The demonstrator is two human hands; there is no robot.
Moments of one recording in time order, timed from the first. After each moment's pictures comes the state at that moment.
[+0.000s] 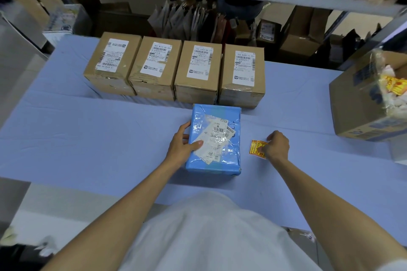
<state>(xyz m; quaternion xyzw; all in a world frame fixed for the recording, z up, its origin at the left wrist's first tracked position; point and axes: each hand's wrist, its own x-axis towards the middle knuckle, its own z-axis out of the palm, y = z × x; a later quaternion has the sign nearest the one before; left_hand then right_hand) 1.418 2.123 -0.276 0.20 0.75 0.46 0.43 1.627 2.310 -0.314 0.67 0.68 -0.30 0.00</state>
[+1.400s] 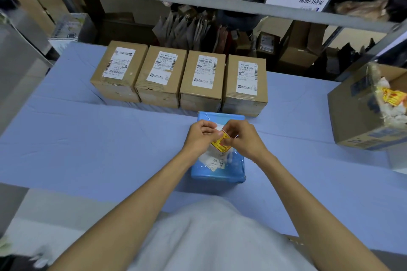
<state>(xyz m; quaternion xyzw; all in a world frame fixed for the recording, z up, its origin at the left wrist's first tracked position) 1.423 2.162 -0.230 0.19 0.68 0.55 0.46 1.539 2.252 -0.205 0.38 0.80 -0.46 -0.04</state>
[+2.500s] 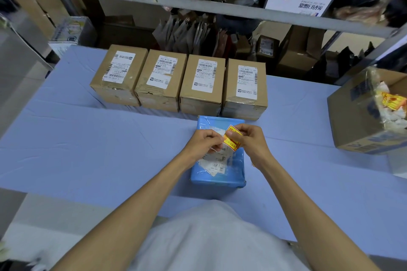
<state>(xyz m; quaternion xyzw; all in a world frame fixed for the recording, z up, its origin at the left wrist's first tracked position) 1.418 2.162 -0.224 0.24 0.66 0.47 0.54 1.544 2.256 -0.209 0.46 0.60 -0.64 -0.16</state>
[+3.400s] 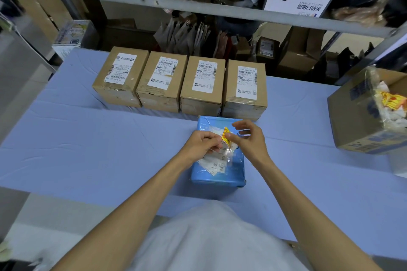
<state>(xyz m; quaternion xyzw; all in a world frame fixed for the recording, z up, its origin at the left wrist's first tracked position) 1.419 2.154 -0.221 0.23 0.65 0.49 0.53 1.548 2.256 -0.227 0.49 0.68 -0.51 -0.19</state>
